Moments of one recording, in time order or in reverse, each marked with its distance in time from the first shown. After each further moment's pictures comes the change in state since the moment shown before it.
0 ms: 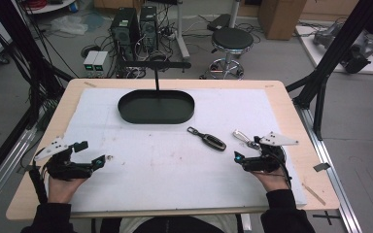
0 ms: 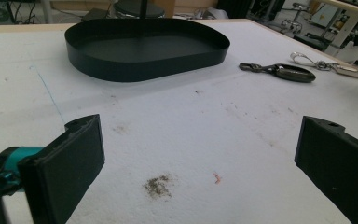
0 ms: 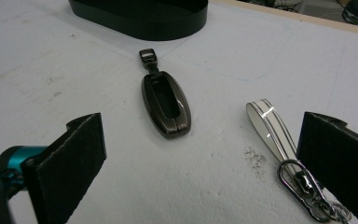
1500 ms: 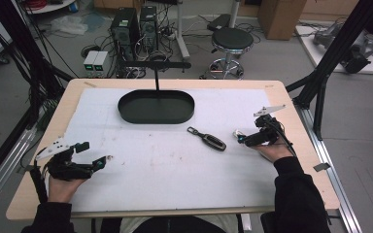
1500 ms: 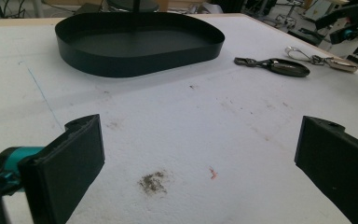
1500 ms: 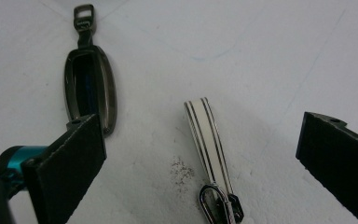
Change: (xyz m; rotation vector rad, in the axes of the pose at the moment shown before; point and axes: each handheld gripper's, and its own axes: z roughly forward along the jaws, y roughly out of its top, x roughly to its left) left arm 0.001 -0.001 0.002 0.019 -0.025 0.000; right arm -0.063 0.049 0.048 0.317 0.016 -0.047
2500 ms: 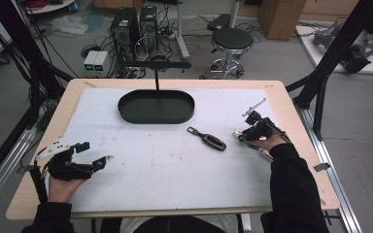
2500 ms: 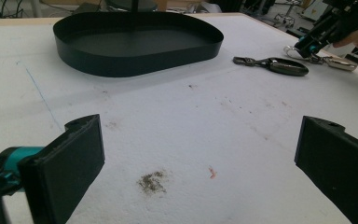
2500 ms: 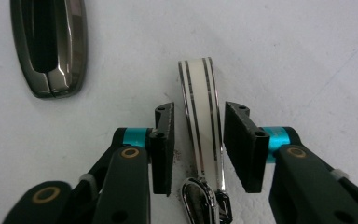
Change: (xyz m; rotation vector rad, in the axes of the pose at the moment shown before) left arm 0.000 0.000 0.000 0.001 -0.006 0.005; right arm -0.015 0.015 0.038 0.305 0.078 -0.096
